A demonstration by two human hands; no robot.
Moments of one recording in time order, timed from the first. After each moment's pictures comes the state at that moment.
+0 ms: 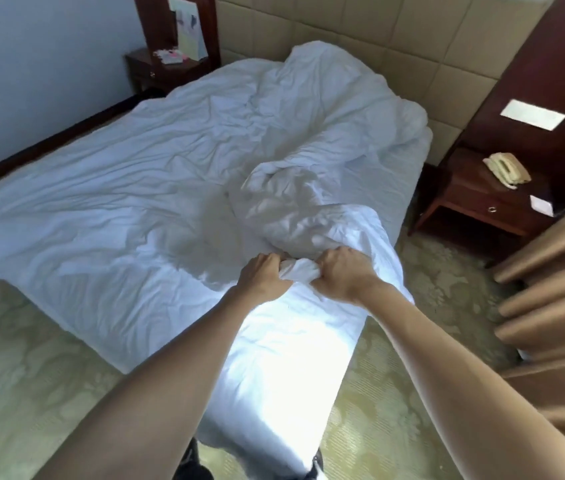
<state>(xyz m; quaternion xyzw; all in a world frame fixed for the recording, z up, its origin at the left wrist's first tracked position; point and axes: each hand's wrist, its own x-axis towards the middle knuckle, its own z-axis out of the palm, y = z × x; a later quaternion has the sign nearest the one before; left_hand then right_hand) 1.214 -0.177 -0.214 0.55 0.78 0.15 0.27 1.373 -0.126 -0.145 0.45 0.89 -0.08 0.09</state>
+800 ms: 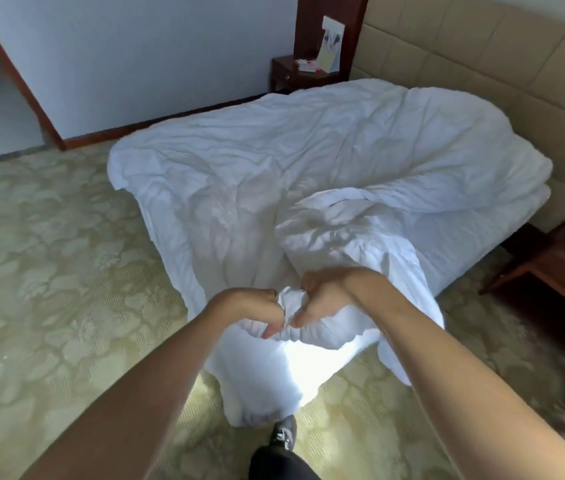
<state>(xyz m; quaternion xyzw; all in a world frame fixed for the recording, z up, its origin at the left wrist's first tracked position) 1.335 -0.337 -0.187 0.33 0.78 0.08 0.52 1.448 -0.223 -0.106 0.19 0.90 -0.24 0.32</state>
